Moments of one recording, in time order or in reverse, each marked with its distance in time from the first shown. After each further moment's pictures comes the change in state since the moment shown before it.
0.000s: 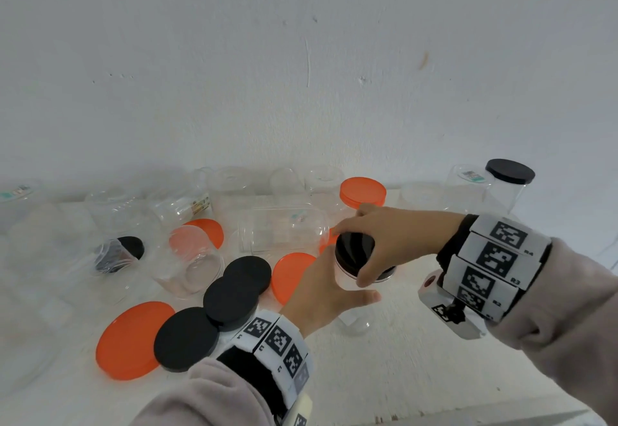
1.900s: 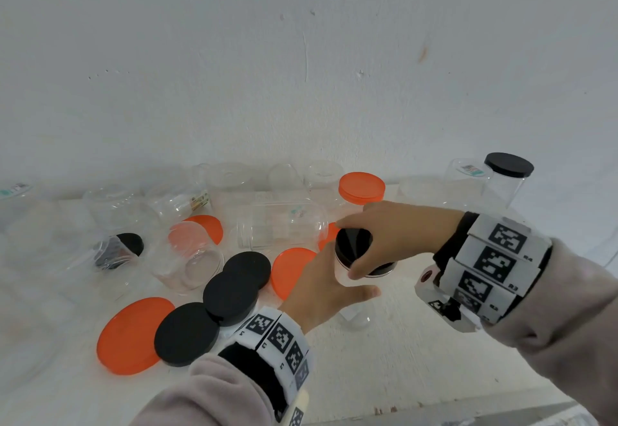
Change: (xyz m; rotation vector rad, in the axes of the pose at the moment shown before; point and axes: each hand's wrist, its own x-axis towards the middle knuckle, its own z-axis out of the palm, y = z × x) left_hand -0.001 -0.003 0.003 0.014 0.007 0.026; right_hand -0.004 -0.005 0.004 -0.048 0.054 -0.006
